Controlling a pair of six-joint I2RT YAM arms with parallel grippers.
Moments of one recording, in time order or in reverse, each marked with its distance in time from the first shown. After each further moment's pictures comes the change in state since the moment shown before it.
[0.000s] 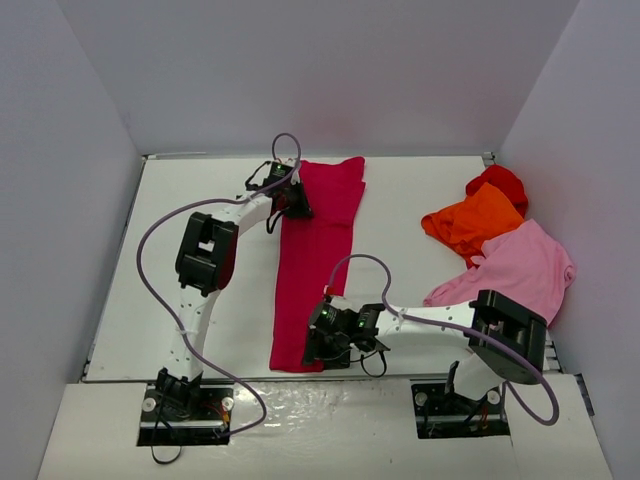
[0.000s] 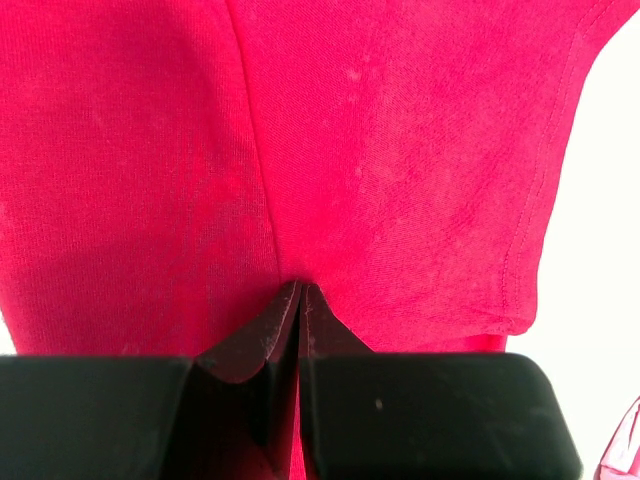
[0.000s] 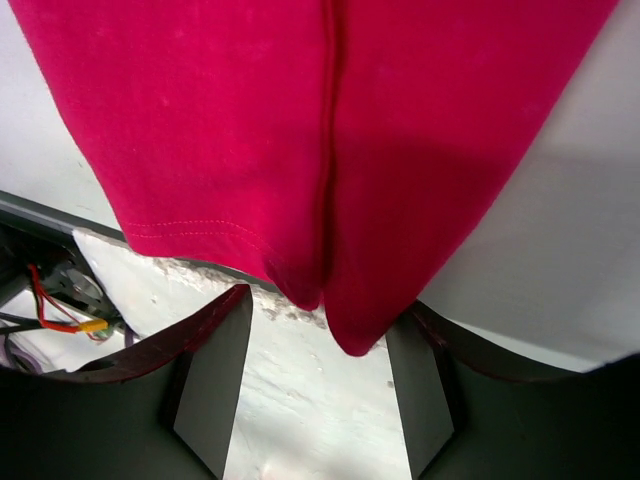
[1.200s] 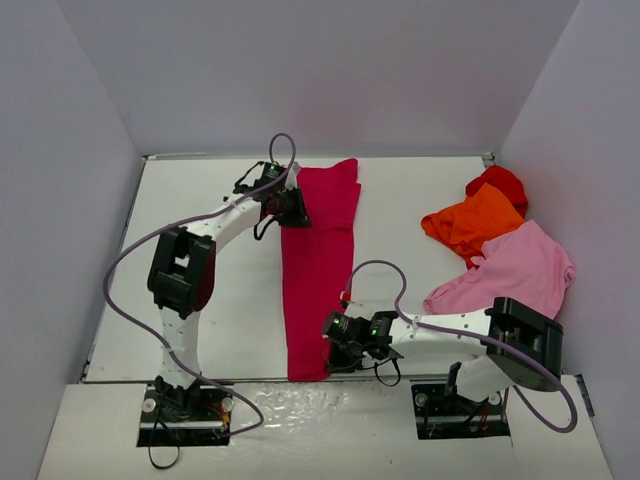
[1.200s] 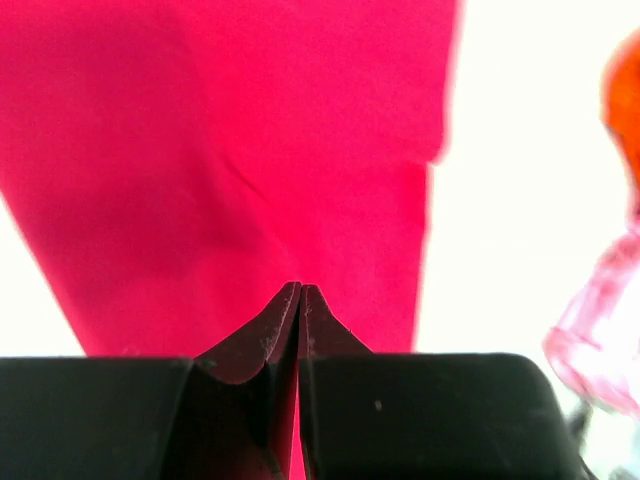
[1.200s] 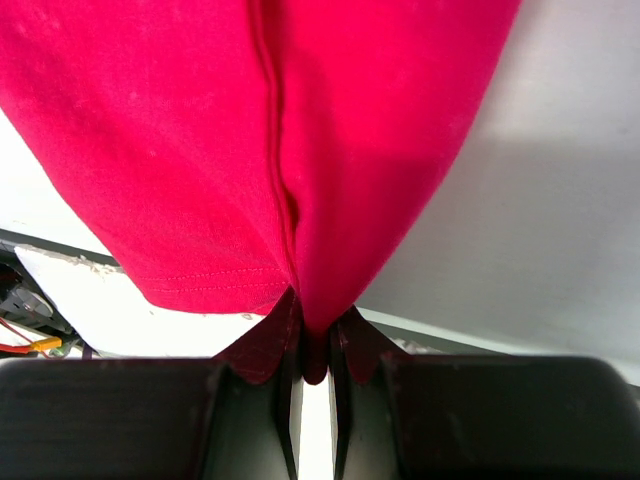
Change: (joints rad) left arm -0.035 -0.293 -0.221 -0.135 0.061 0.014; right arm 0.018 -0.079 -0.091 -0.051 0.063 0.062
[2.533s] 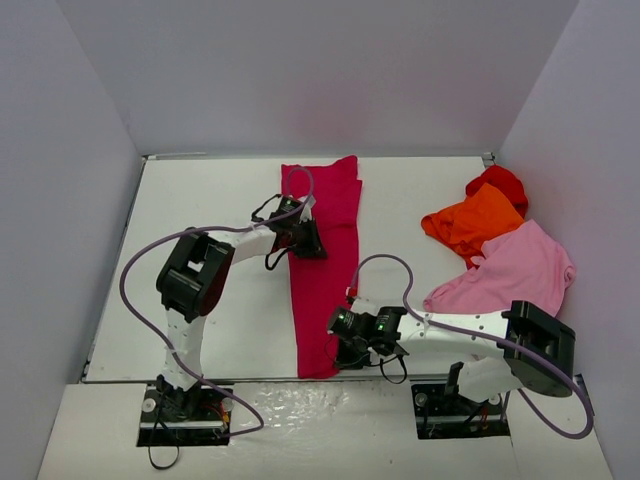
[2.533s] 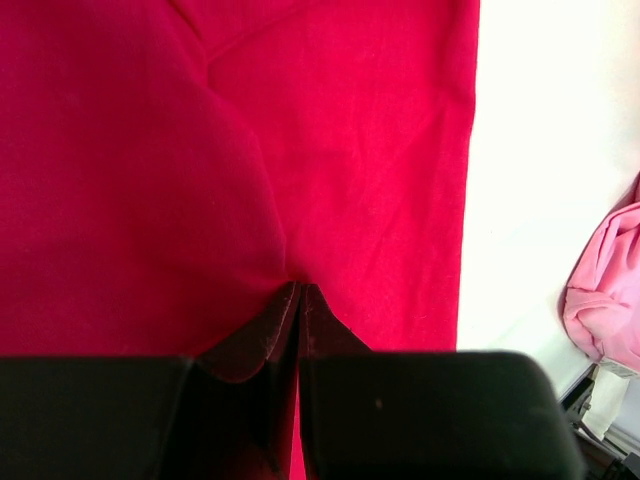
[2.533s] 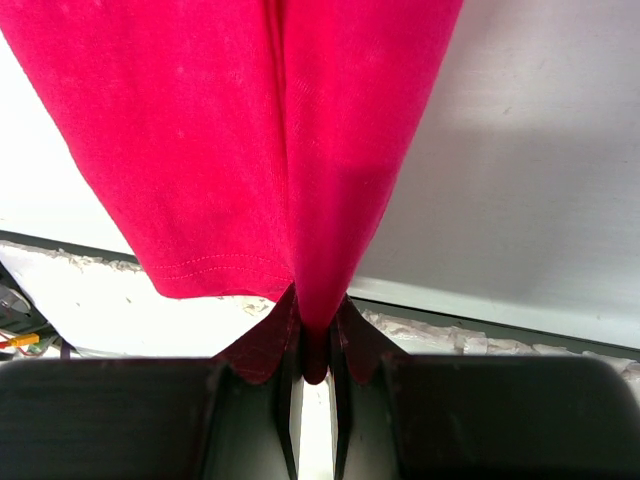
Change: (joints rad) left arm -0.105 -0.015 -0.296 0.297 0.040 -0.108; right arm -0.022 -0.074 0.024 -0.139 0.023 -0.041
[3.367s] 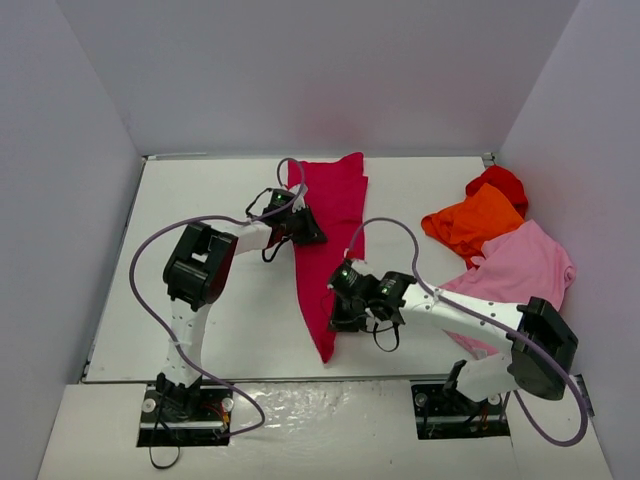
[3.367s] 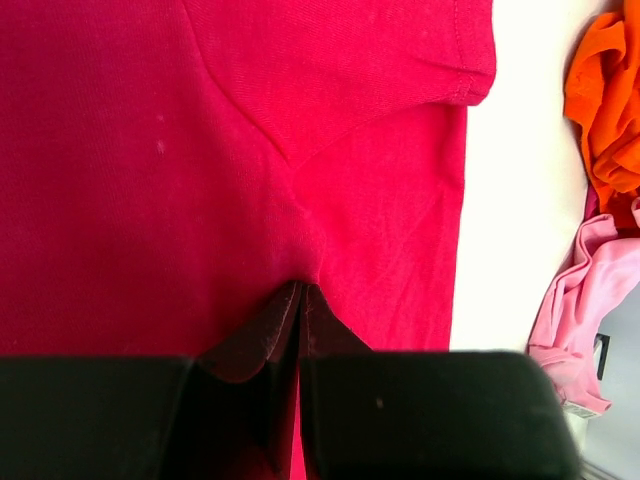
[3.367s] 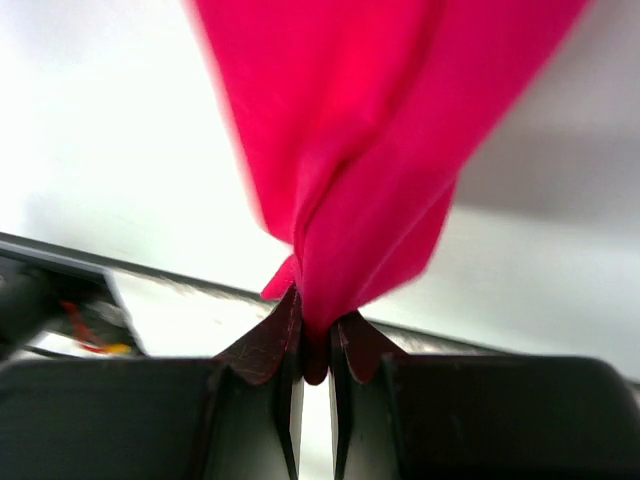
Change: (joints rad) left arm 0.068 0.116 0.060 0.197 0.065 -0.042; right arm -0.168 0.006 0.201 -0.108 -0.004 -0.174
